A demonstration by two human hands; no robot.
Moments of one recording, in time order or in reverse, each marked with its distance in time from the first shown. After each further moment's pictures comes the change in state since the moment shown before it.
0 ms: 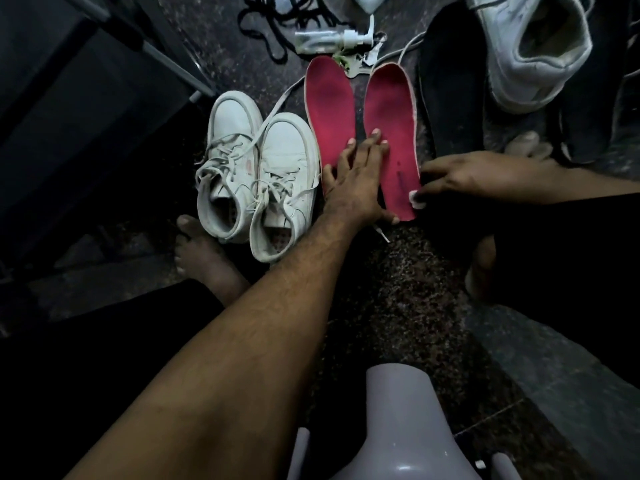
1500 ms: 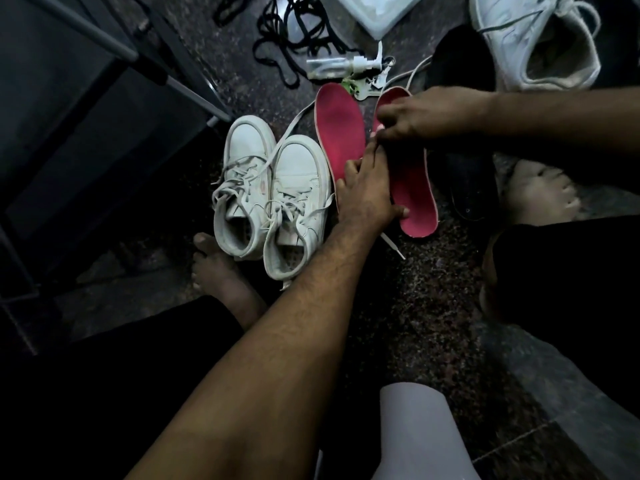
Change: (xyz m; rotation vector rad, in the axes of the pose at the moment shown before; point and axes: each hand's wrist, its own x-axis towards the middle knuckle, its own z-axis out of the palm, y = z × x) left_hand 0.011 0.012 -0.014 -0.020 0.107 -0.096; right_hand 0.097 0.052 -0.053 -0.470 -0.152 -0.013
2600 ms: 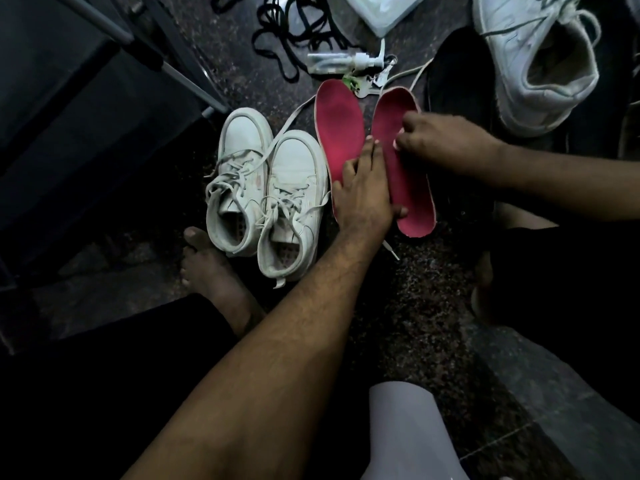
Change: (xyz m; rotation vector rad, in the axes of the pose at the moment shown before) left_hand -0.003 0.003 0.008 0.076 0.061 -0.068; right_hand -0.015 -0.034 0.020 0.203 0.064 0.336
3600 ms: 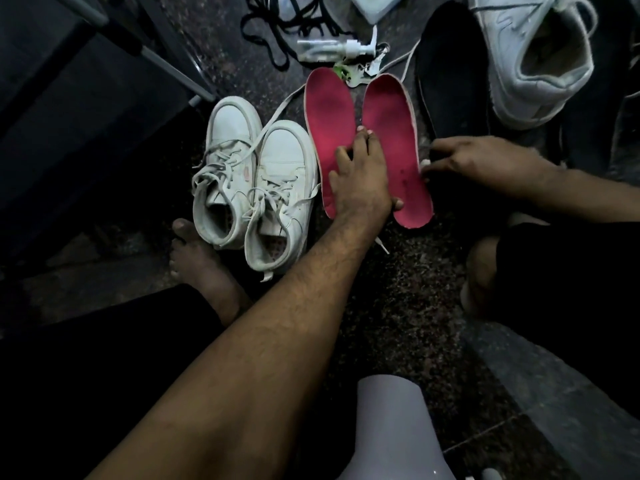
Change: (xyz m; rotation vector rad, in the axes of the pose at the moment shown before) left_hand 0.007 0.017 -0.002 0.063 -0.032 -0.060; right_hand -0.072 0.009 0.006 0.256 0.074 -0.101
